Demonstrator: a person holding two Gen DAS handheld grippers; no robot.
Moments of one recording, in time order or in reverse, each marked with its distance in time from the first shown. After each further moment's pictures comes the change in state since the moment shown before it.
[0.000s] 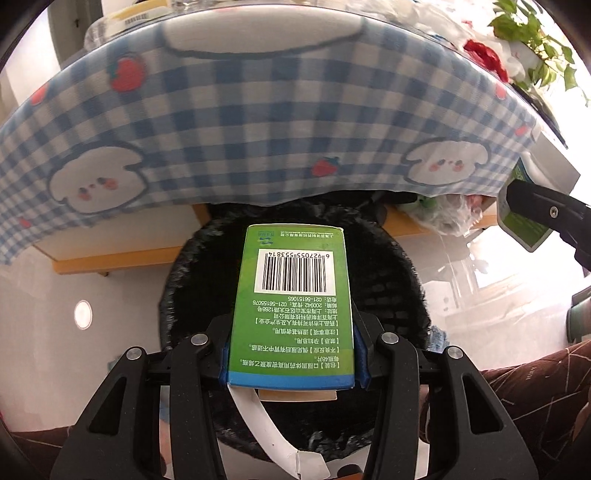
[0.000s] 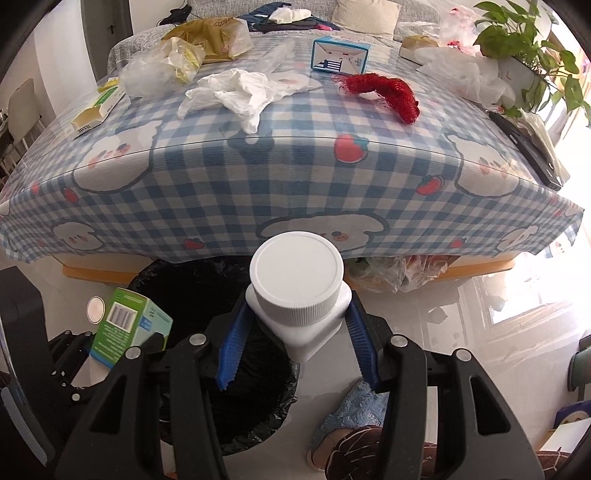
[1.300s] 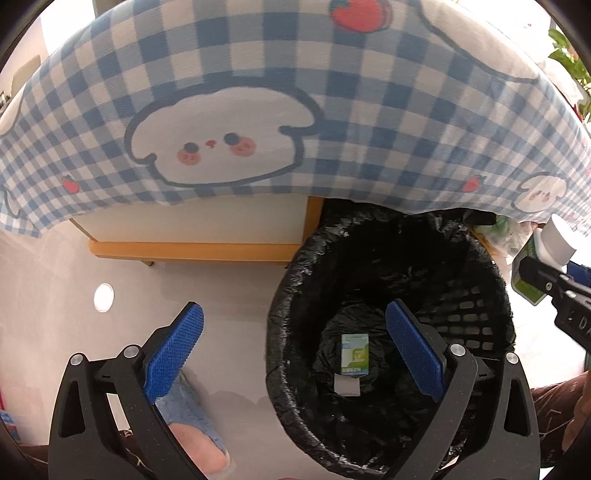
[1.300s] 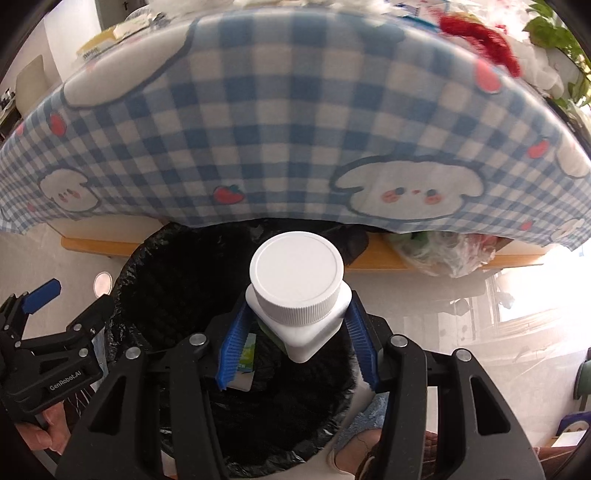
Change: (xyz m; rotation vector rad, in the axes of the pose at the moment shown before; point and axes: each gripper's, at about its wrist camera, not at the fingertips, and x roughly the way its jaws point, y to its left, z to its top) left arm 0.018 0.104 -0.009 -0.117 -0.032 0.138; right arm 0.076 0.063 -0.027 -0.070 0.089 0.051
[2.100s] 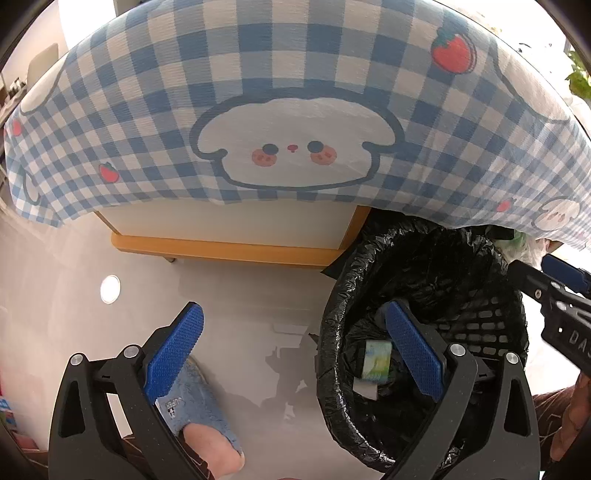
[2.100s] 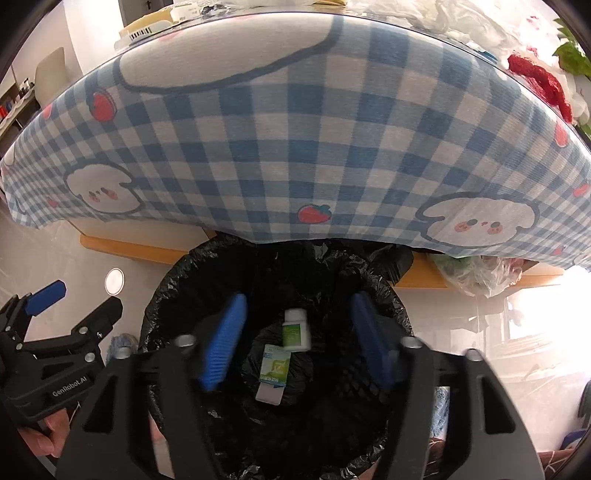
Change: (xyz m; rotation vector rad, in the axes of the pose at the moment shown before) left arm -0.008 0.042 0.001 -0.049 -0.015 0.036; right arm -0.003 0.043 0.013 -0.039 -0.042 0.050
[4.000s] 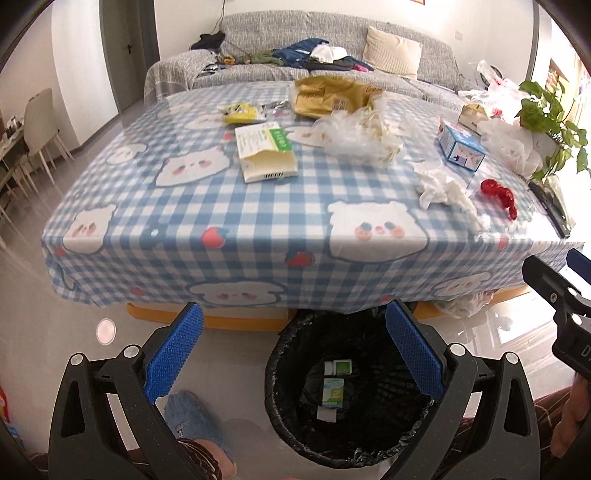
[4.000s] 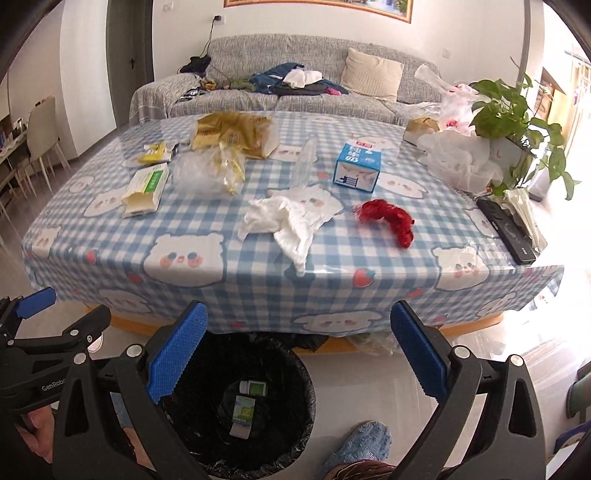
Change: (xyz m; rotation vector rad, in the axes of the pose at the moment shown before) left arm -0.155 -0.063 0.072 0.064 -0.174 -0.046; right arm -0.178 -0.071 0.049 0.067 -0.283 -0.109
